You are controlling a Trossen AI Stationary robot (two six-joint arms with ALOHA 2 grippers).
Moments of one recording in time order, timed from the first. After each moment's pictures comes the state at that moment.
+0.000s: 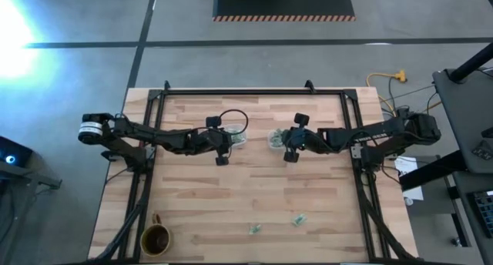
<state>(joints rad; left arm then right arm) 0.06 1.43 0.71 0.06 -0.41 0.22 -0.07 1.37 0.65 -0.07 0.49 -0.15</state>
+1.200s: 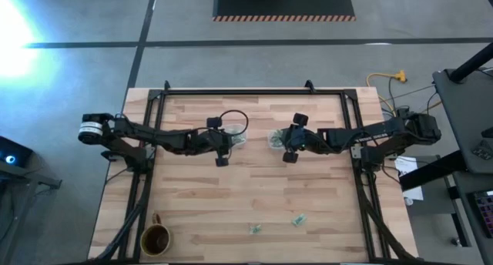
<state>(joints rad) 0.06 1.43 0.71 0.07 -0.38 0.22 -0.05 1.37 0.67 -0.06 0.49 -0.14</state>
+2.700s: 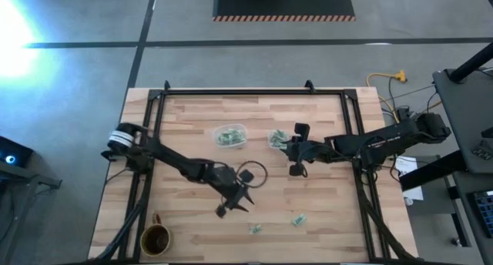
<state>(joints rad) -0.25 1.78 0.85 0.46 0.30 0.29 0.13 1.26 0.70 -0.18 0.49 -0.13</state>
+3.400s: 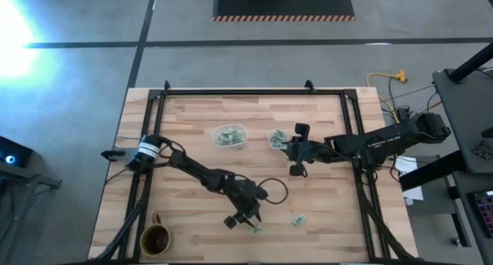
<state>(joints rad) -0.28 2.07 1.13 0.35 0.50 0.27 0.13 1.26 0.70 -0.19 0.49 -0.10</state>
